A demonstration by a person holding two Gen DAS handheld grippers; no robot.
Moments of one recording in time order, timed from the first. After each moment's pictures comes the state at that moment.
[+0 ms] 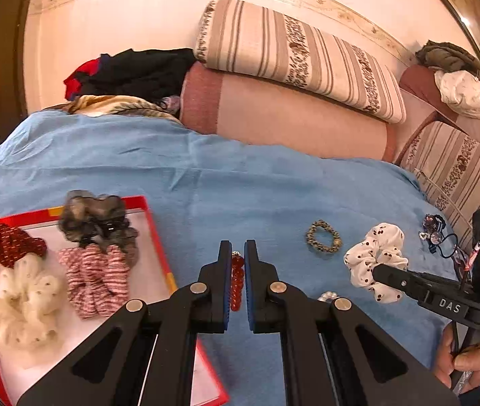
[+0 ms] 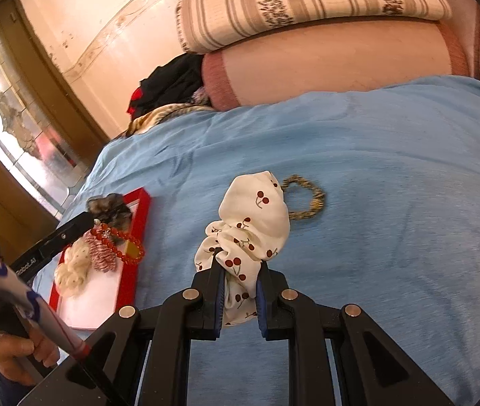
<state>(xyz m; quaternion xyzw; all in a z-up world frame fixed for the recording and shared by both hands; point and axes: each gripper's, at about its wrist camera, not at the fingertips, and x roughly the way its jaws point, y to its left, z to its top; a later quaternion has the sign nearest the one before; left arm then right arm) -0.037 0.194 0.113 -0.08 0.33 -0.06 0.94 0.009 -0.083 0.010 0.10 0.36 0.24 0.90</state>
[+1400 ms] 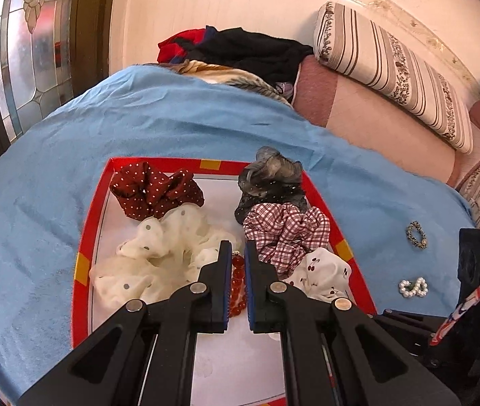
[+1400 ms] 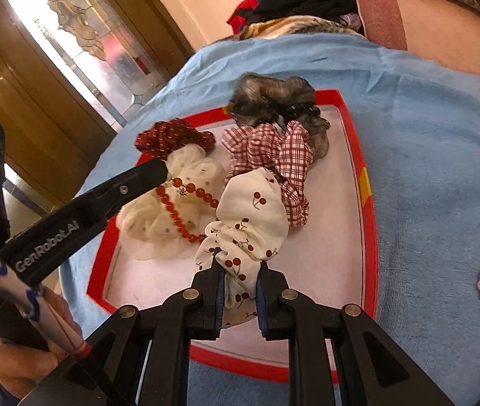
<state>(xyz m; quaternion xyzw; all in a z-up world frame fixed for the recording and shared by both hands) -0.083 0.343 0.079 -0.13 0.36 0.07 0.92 -0.022 0.162 -0.037 0.00 0.43 0.39 0.82</state>
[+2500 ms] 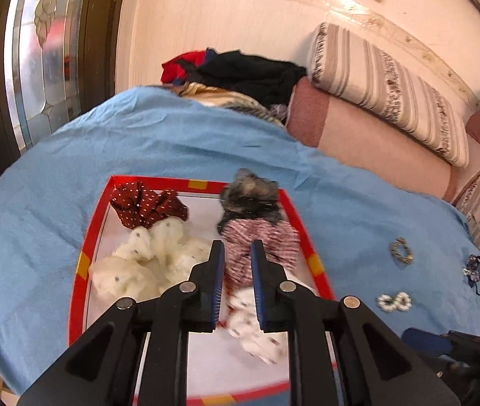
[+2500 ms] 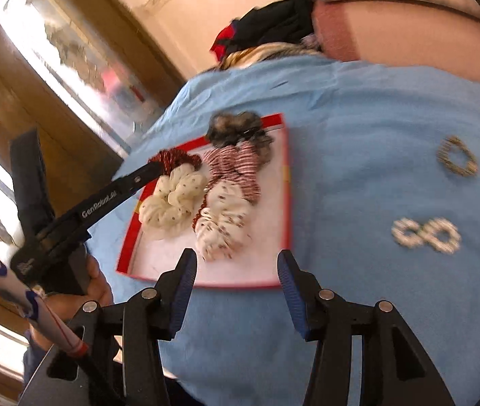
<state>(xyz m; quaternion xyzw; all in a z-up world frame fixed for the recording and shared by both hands) -0.108 0.305 0.112 -0.13 0.32 0.08 0.94 -0.064 0.044 0.012 0.07 0.41 0.37 0.83</state>
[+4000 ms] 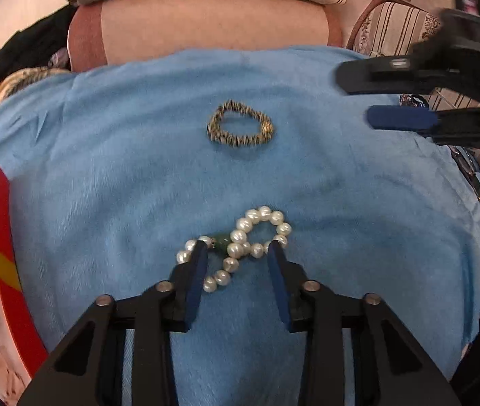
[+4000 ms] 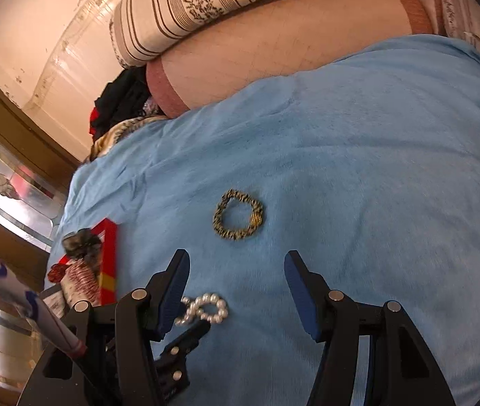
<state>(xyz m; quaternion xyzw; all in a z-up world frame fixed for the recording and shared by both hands) 0.005 0.066 0.008 0.05 0.44 -0.18 0.88 0.068 -0.142 0.005 0.17 0.41 0.18 0.88</state>
